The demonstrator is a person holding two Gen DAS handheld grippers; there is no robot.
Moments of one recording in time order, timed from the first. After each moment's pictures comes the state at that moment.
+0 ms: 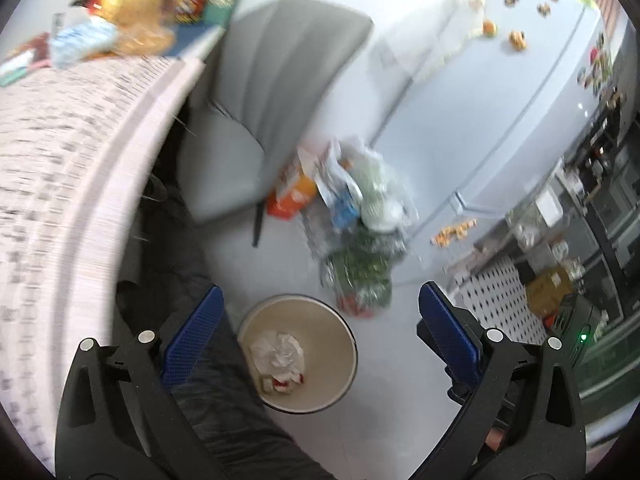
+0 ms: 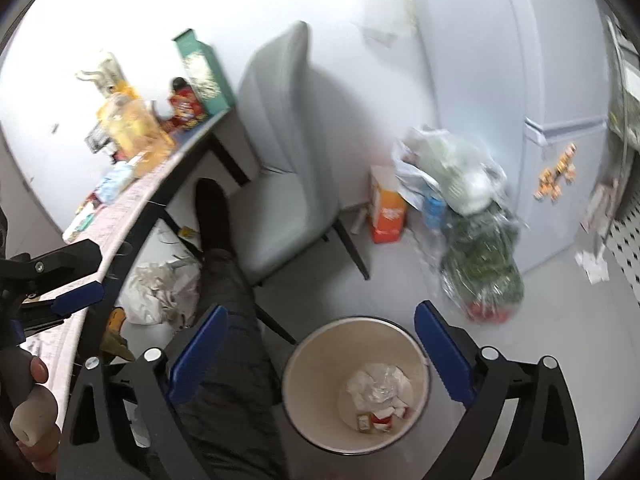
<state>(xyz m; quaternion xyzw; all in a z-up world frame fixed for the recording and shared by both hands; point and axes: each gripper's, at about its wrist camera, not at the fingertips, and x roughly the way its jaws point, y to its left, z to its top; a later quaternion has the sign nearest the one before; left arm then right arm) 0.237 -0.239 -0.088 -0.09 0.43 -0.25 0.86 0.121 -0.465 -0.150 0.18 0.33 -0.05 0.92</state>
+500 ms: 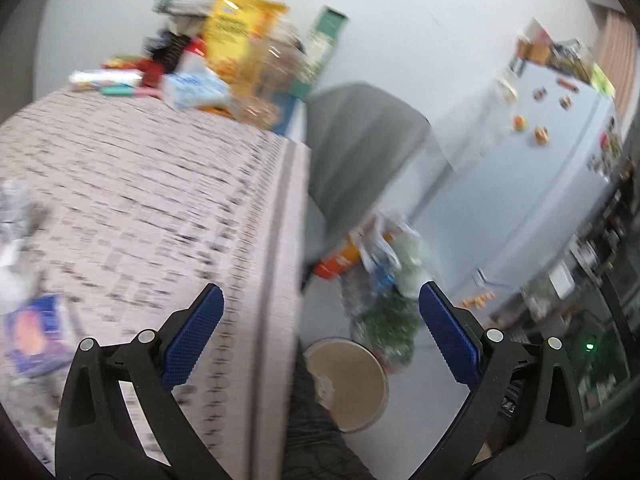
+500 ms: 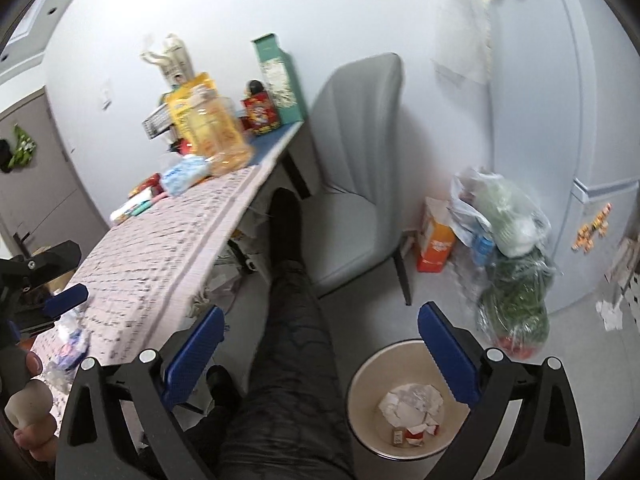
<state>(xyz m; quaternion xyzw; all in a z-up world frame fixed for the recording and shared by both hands) 0.193 -0.095 -0.034 -0.16 0.33 -0.16 0.92 0.119 -0.359 -0.083 0.13 0.30 0.02 0.94</state>
